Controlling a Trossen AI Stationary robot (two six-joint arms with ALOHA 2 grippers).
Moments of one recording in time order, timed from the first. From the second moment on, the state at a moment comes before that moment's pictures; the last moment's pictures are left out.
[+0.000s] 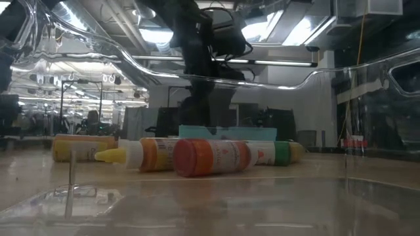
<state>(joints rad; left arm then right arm) 0.19 2.04 1.54 -0.70 0.00 -0.40 -0.15 1.01 1.30 -0.26 0.14 0.20</state>
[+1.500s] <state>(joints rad) 0.22 1.89 1.54 -0.70 0.15 -0.43 -0.15 1.01 1.30 -0.27 0.15 0.20</state>
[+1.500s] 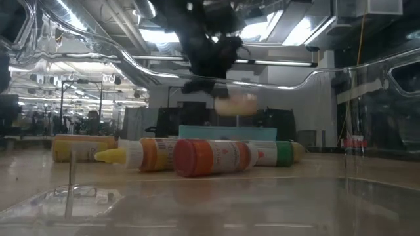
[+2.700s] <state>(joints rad) -0.53 1.06 0.91 -0.86 0.31 -0.88 -0.15 1.01 1.30 -0.27 0.17 0.22</state>
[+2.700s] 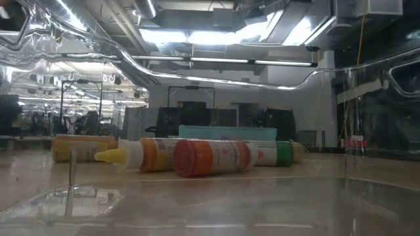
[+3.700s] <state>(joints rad) -0.88 1.12 0.66 -0.51 0.14 -1.30 -0.15 1.01 1.30 -0.27 0.17 0.25</state>
